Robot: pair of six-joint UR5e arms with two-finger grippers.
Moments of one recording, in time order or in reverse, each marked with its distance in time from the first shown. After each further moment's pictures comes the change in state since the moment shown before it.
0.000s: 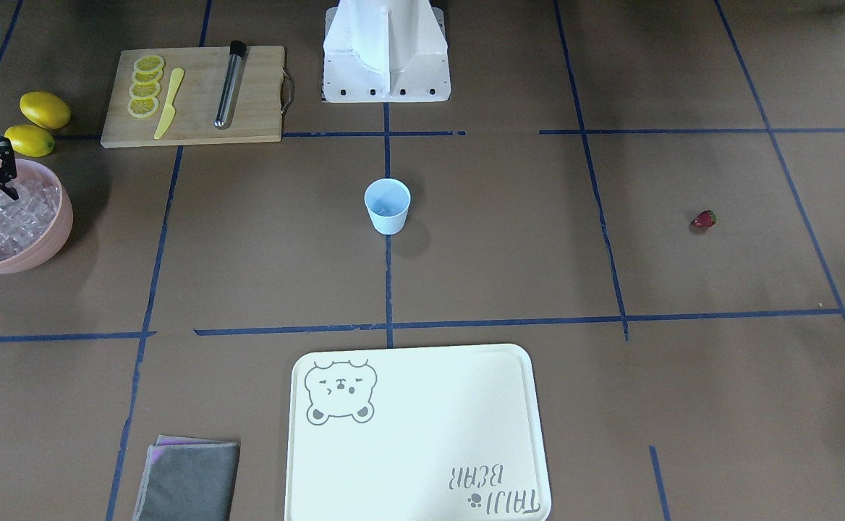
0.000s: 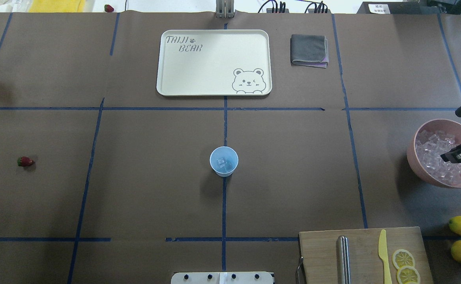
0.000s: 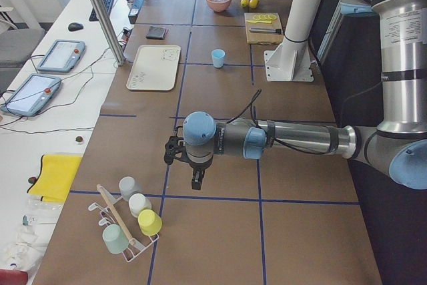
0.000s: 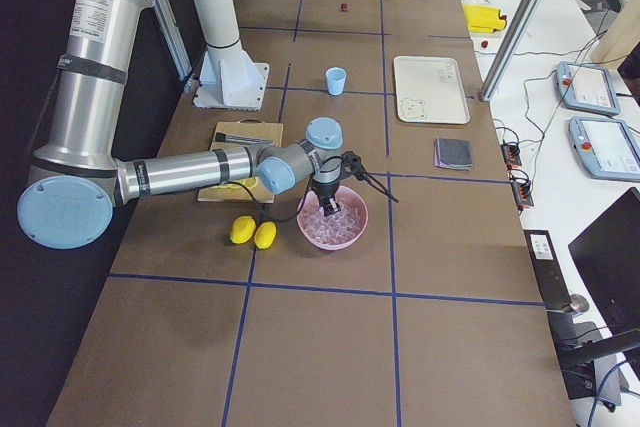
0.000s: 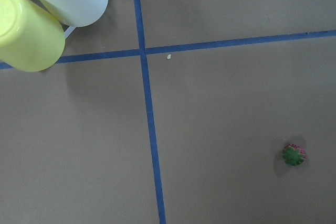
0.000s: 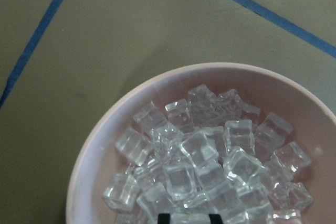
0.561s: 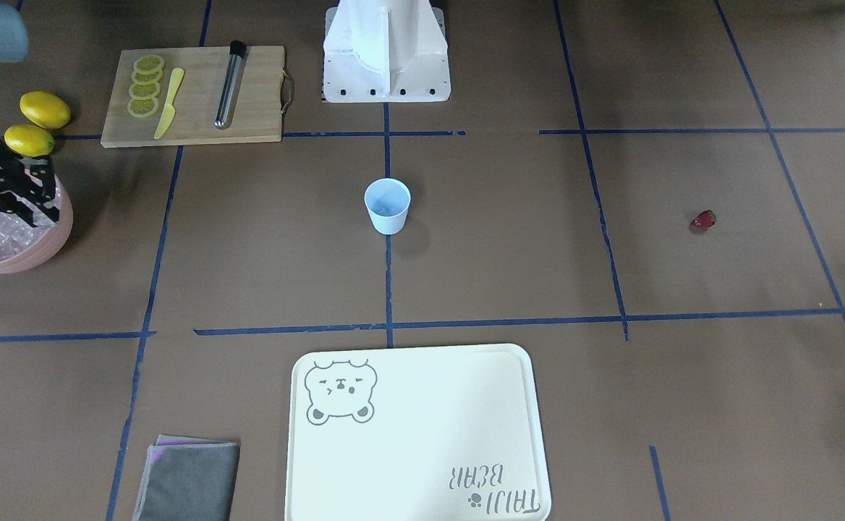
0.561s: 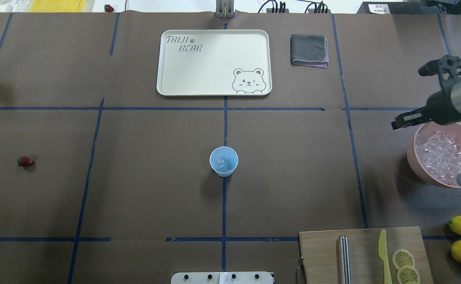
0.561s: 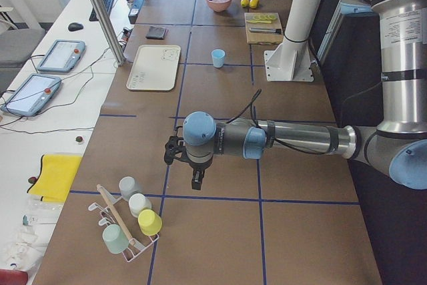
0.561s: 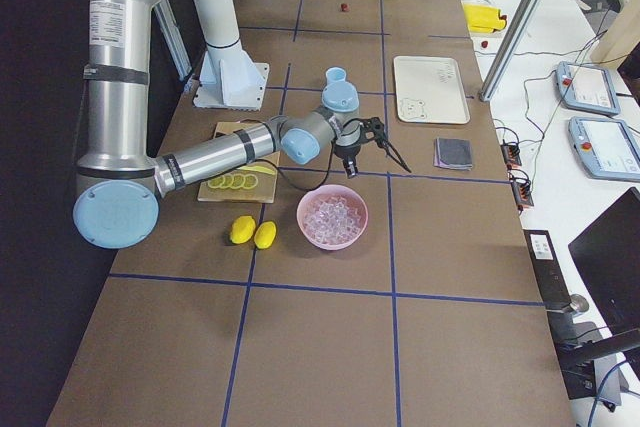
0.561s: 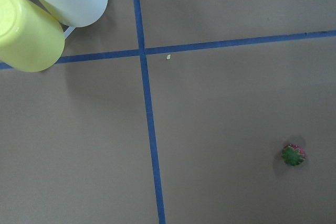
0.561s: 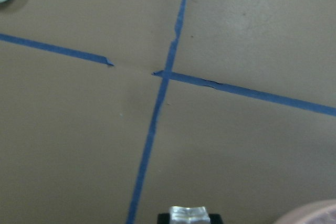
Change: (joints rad) left arm 0.000 0.000 0.000 0.000 -0.001 -0.001; right arm -0.075 0.243 0.011 -0.005 -0.029 0.441
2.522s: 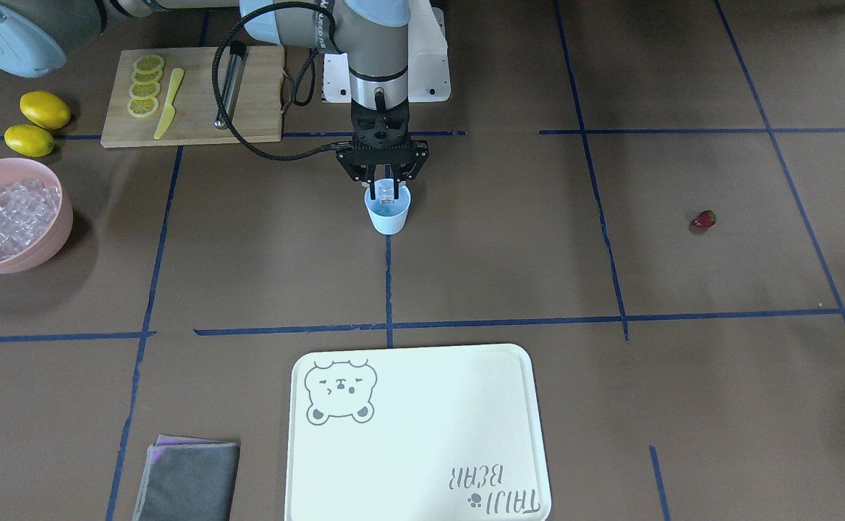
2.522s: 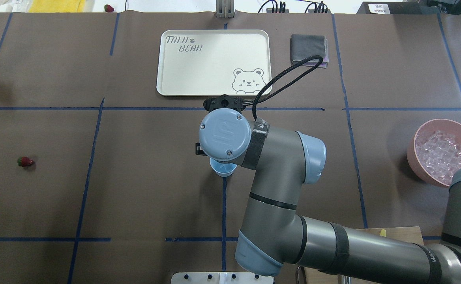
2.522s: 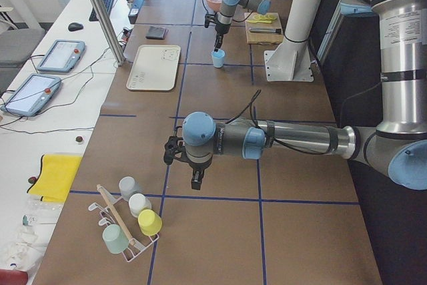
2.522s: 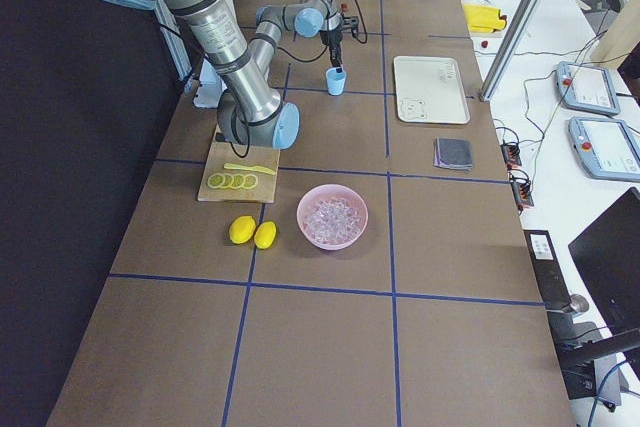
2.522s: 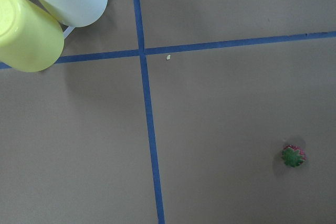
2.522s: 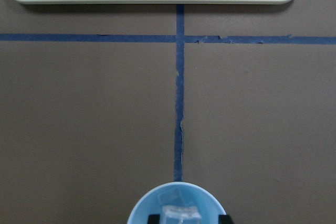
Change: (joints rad) left arm 0.002 -0.003 0.002 0.001 0.000 -0.003; right arm -0.553 0.780 -0.247 -0.508 -0.538 0.567
